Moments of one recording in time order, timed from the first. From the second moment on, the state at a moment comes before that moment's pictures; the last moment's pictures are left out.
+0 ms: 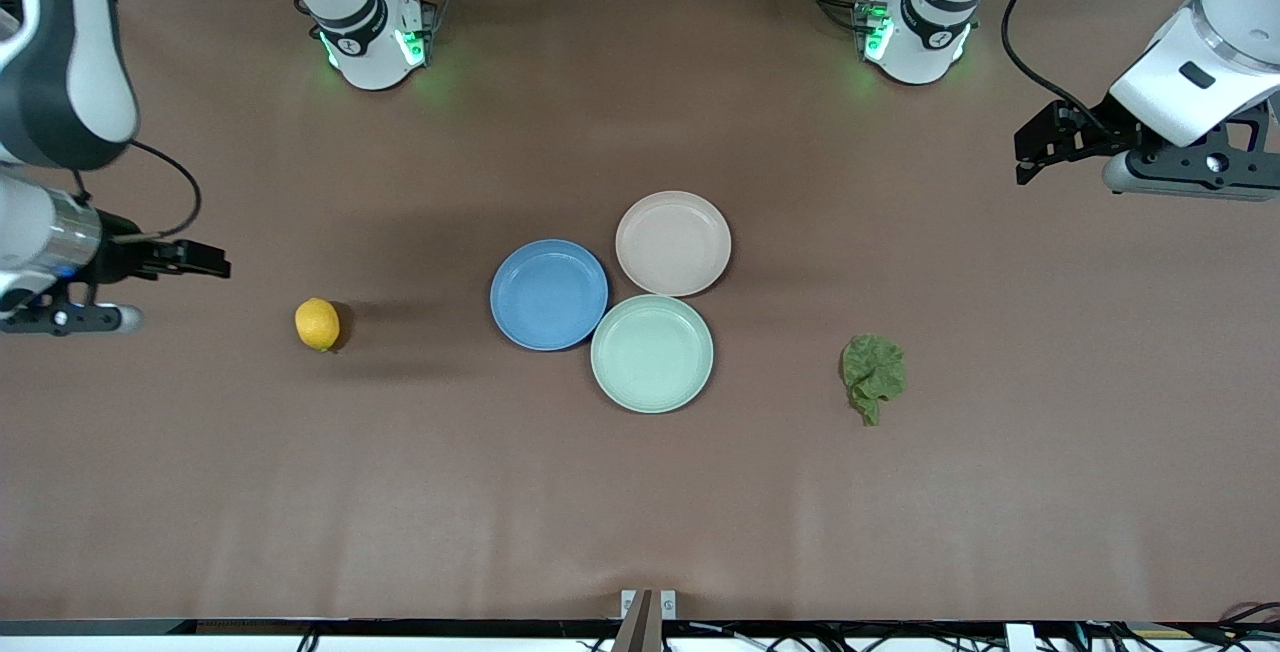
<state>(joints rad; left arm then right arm) -0.05 -0.01 -0.15 -1.54 0.00 1.55 -0.08 -0.15 0.18 0.09 -1.62 0.00 1.63 -0.06</state>
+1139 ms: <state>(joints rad) -0.06 0.00 -0.16 -1.54 0.00 1.55 -0.08 -0.02 0.11 -0.03 -1.40 -0.01 1.36 -0.06</state>
